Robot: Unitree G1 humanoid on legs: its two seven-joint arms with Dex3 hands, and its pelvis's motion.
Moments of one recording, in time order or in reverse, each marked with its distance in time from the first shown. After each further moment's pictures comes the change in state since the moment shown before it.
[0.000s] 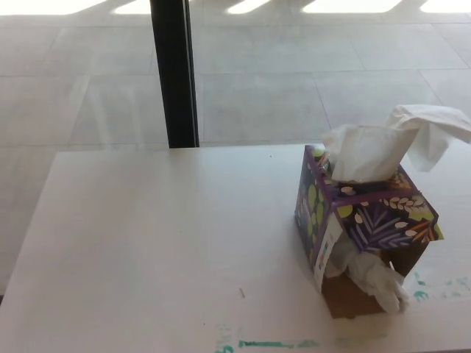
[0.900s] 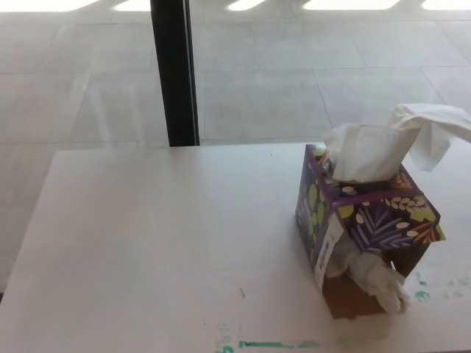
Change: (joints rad) left_arm -0.014 0.001 0.002 0.038 -0.002 -0.029 -0.030; right_arm -0.483 -0.351 -0.182 -0.561 0.122 0.308 0.204
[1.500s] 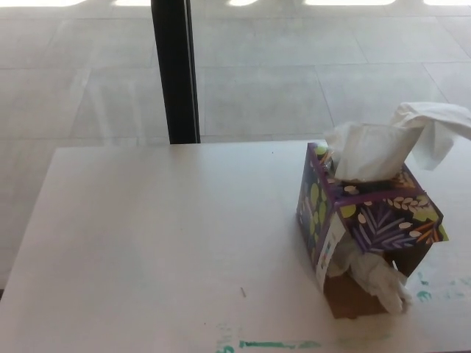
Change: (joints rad) left_arm 0.028 0.000 0.000 0.013 0.000 -0.009 -0.007; right_arm -0.545 -0.012 0.576 -0.029 -0.155 0.135 0.223
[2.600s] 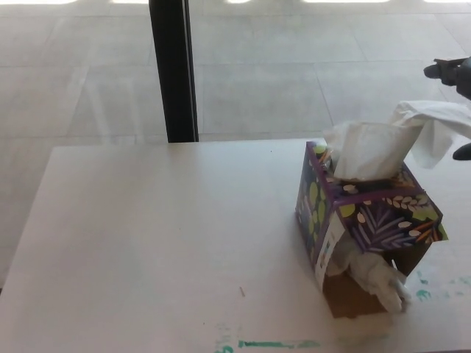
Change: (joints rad) left_arm 0.027 0.001 -0.001 0.007 0.001 -0.005 -0.010; right_arm -0.340 0.014 0.477 0.317 -0.322 0.005 0.249
